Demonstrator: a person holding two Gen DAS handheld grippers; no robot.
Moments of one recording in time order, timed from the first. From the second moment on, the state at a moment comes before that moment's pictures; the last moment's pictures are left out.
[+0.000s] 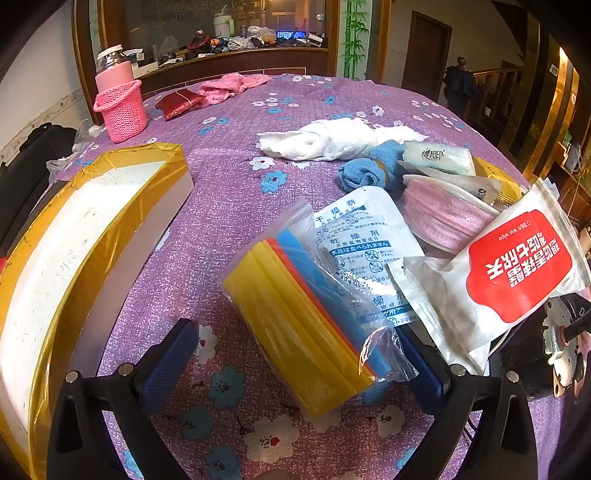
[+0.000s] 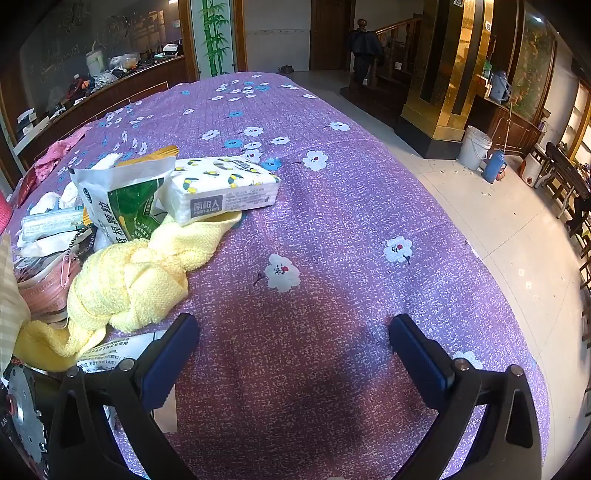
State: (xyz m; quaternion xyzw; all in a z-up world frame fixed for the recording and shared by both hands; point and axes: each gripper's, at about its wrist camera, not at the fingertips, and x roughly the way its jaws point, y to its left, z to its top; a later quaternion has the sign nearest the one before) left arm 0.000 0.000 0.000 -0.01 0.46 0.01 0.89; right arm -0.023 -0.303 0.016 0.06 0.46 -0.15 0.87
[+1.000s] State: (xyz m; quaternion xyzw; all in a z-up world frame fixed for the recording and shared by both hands) left arm -0.020 0.028 0.005 0.00 0.48 -0.04 0.88; right arm -0.022 -0.303 0.016 0.06 0.46 -0.15 0.87
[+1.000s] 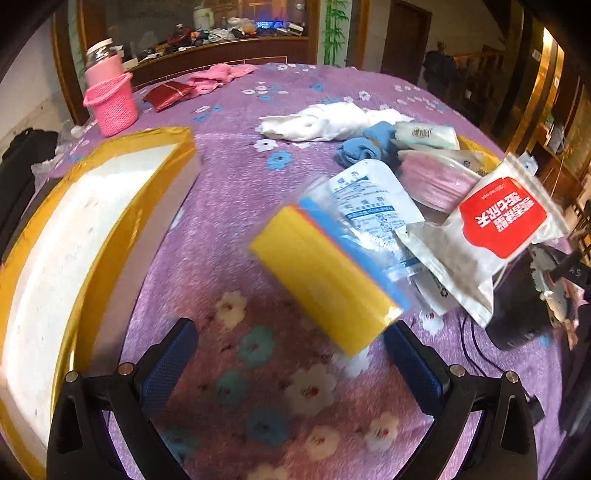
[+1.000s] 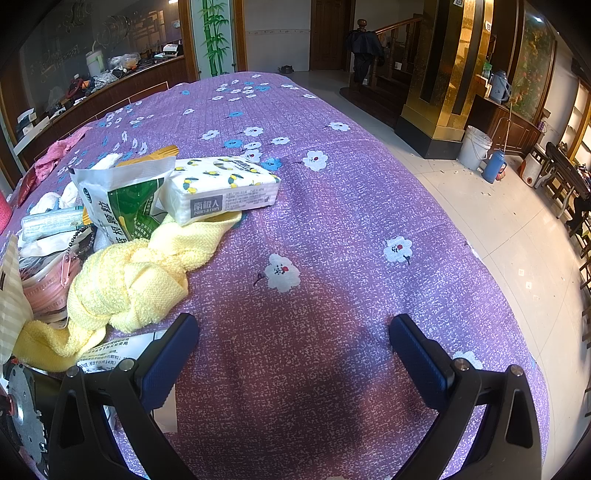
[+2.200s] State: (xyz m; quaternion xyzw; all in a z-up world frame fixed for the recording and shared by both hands) left arm -0.067 0.056 0.046 -0.04 0.41 -0.13 0.90; right arm -0.079 -0.294 0.071 0.04 0.36 -0.16 0.92
